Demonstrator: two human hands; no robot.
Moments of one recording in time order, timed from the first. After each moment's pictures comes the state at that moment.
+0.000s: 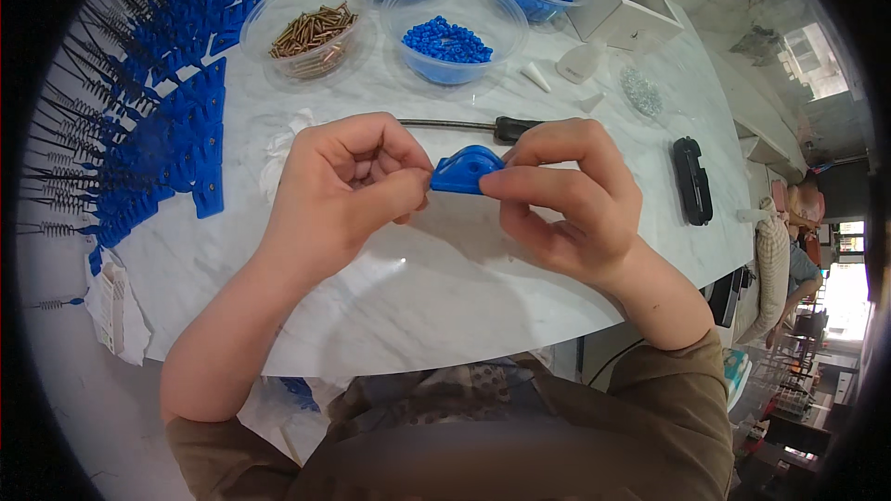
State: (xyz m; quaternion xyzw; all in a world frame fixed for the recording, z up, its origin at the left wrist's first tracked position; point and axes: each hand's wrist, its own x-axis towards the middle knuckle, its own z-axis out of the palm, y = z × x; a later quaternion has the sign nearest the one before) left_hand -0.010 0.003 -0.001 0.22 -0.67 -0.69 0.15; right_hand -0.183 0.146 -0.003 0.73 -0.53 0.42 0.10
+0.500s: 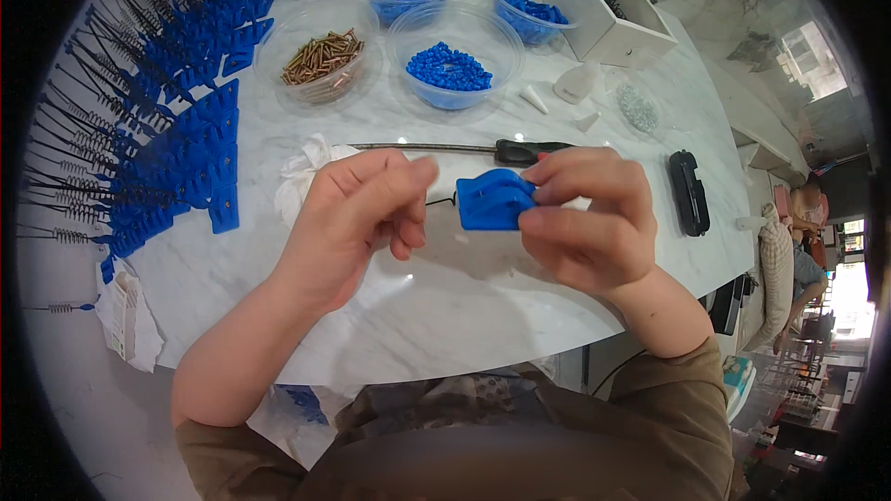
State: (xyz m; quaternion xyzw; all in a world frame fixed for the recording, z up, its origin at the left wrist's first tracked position) left_hand -0.007 0.005 0.001 0.21 -0.49 -0.84 0.12; right_hand -0.186 0.147 -0.001 0.73 -0.44 0.49 0.17
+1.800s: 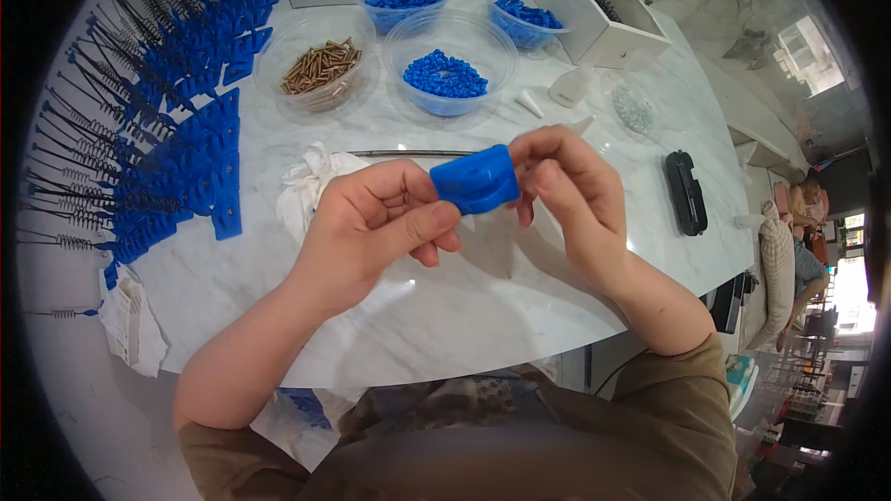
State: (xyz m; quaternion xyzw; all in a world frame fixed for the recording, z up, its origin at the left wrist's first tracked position) left_hand -0.006 0.008 -0.003 0.14 -0.54 -0.82 0.11; right_hand -0.181 0.155 0.006 0.47 -0.52 0.63 -0.34
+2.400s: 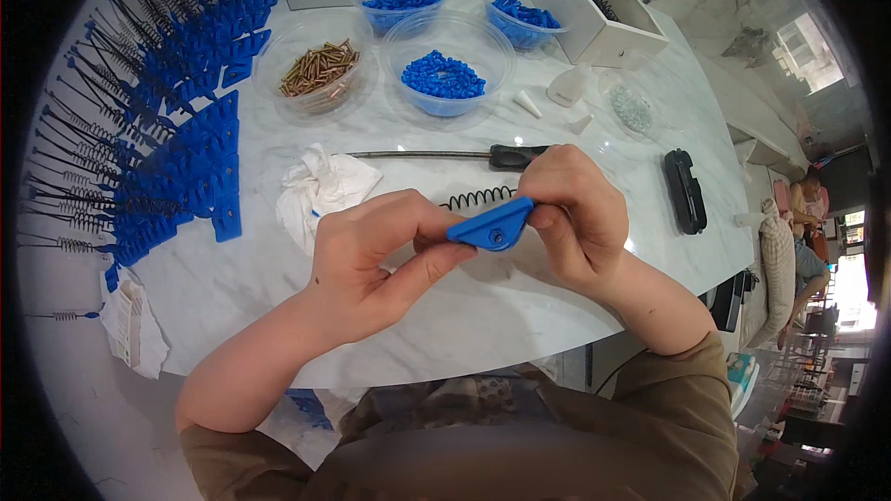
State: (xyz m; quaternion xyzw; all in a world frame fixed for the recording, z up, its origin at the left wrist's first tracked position) left_hand -0.003 0.019 -0.005 0.01 -0.80 -0.53 0.27; right_hand -0.186 0.150 0.000 0.68 -0.50 0.53 -0.02
